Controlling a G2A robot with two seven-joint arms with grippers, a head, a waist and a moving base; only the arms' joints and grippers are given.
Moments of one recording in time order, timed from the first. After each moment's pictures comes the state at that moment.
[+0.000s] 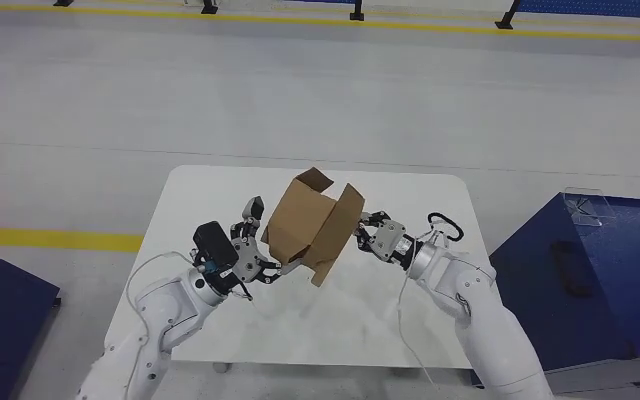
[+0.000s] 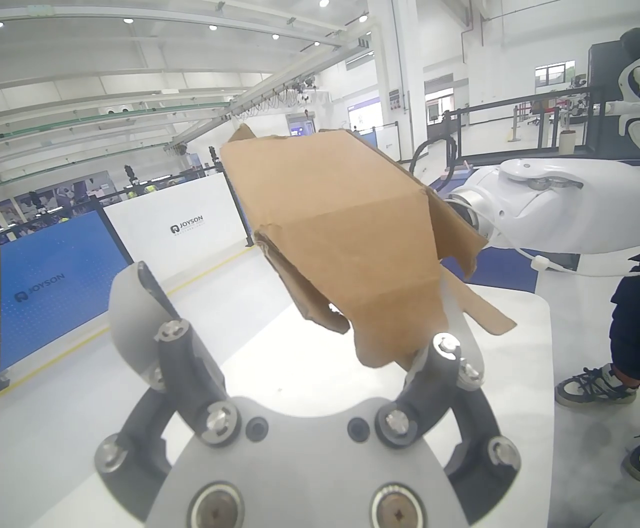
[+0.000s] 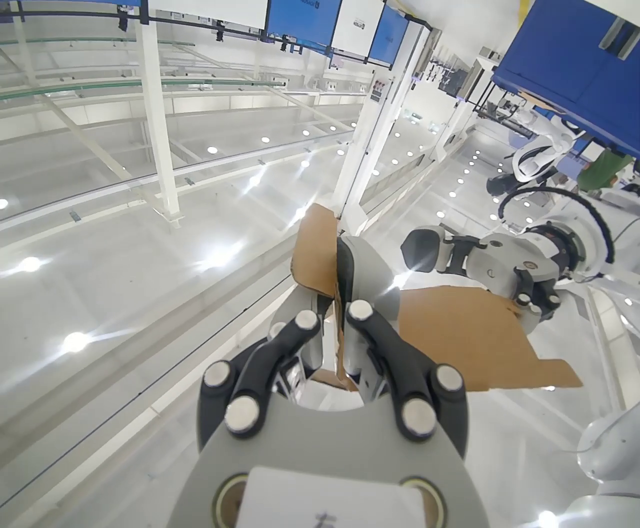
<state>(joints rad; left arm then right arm) 1.16 -1.10 -1.16 -1.70 1.31 -0.55 0.37 -1.14 -1.18 1.27 -1.67 1.76 0.61 0.03</state>
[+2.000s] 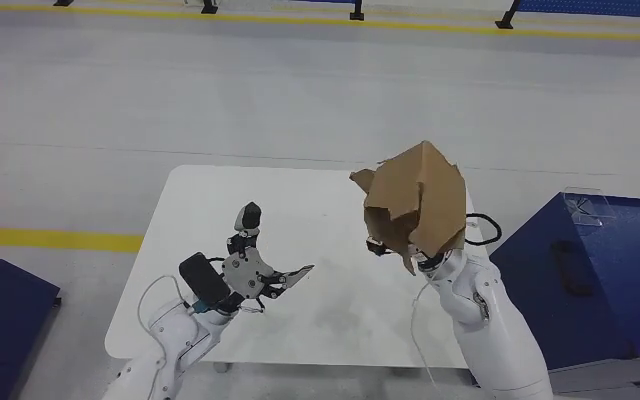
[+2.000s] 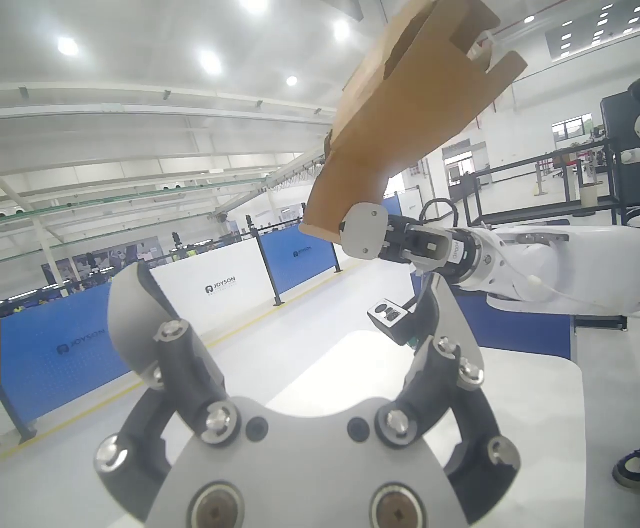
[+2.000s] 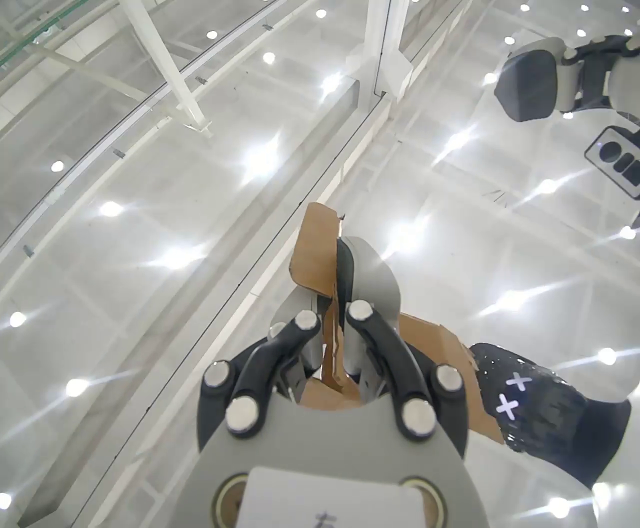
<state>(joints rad) 1.25 -1.14 -1.14 -1.78 1.42 -0.38 0.63 -1.18 -1.21 1.35 -1.69 2.03 0.66 0.31</state>
